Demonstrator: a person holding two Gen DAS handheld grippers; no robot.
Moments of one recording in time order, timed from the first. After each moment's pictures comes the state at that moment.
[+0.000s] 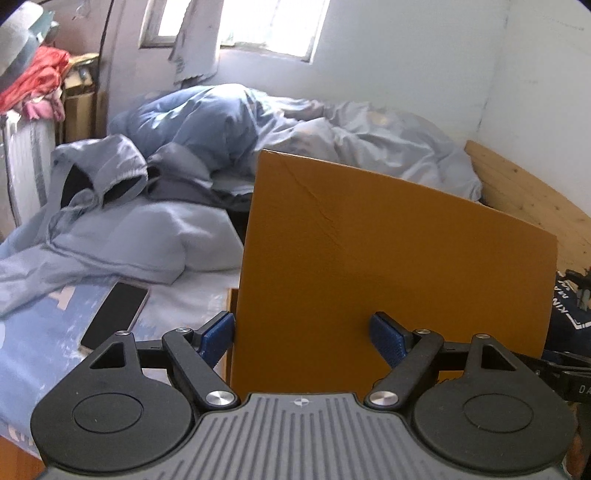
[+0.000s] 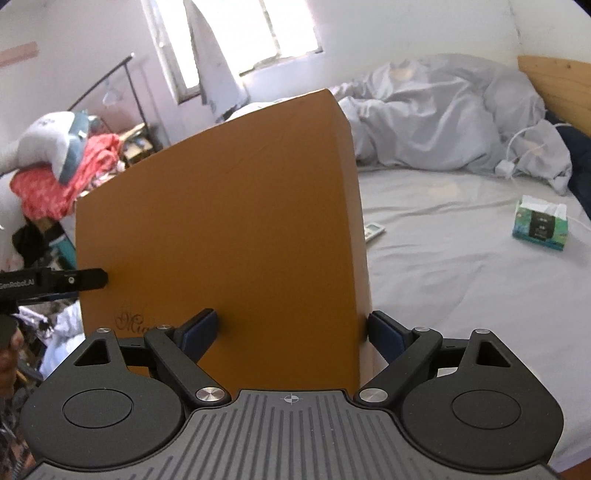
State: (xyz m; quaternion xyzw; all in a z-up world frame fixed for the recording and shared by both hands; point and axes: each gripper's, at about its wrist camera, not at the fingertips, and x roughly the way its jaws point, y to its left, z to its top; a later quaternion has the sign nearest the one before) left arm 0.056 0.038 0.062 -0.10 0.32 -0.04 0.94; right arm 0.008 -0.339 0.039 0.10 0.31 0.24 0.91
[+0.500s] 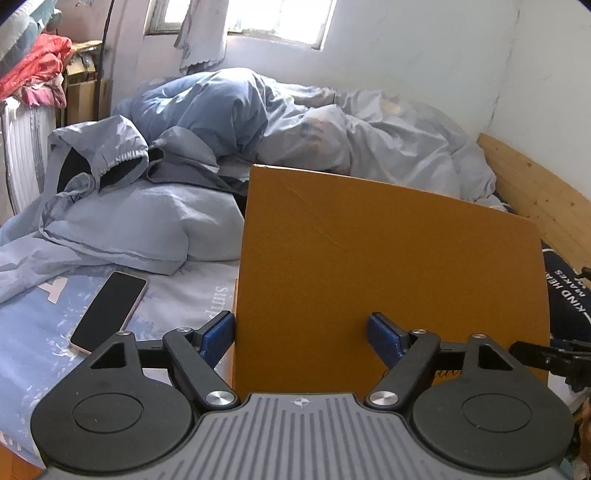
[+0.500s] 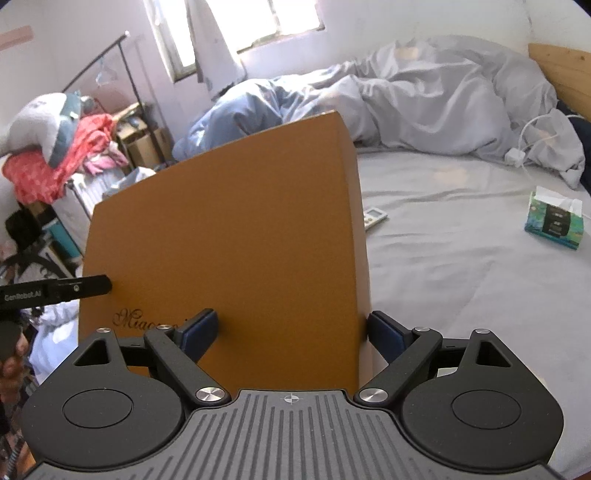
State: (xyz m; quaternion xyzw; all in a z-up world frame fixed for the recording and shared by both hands) left arm 0.077 0.051 0.028 -0.10 0.33 -0.03 0.94; right arm 0.058 -0.325 0.017 0.09 0.34 0.24 0.90
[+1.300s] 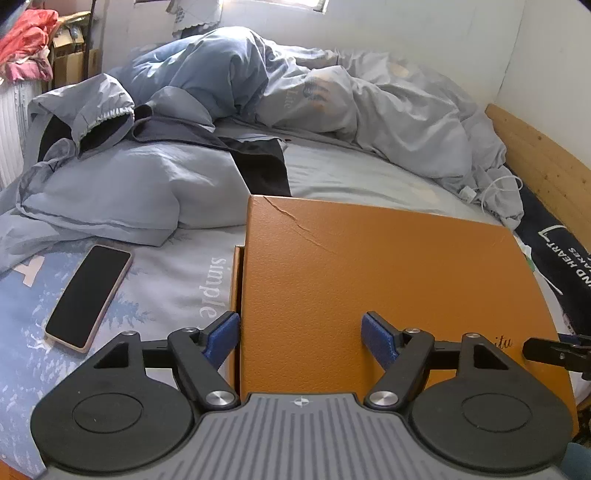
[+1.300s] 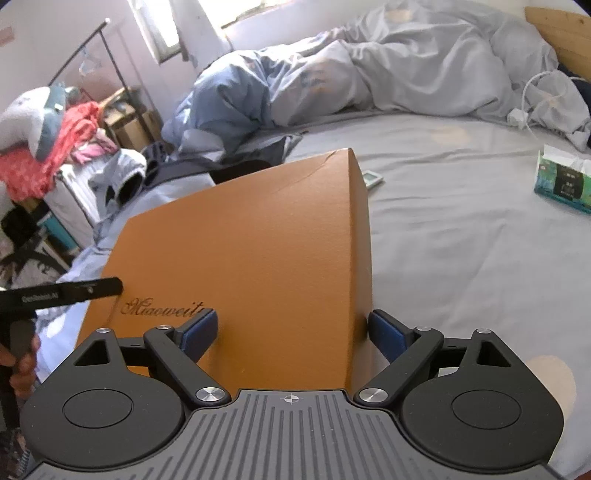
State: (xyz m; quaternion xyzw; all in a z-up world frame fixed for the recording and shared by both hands) left arm 0.099 0.059 -0.010 -0.09 0.37 -0.04 0.92; right arm 0.077 -0.328 -0.023 0.11 0.38 0.24 0.88
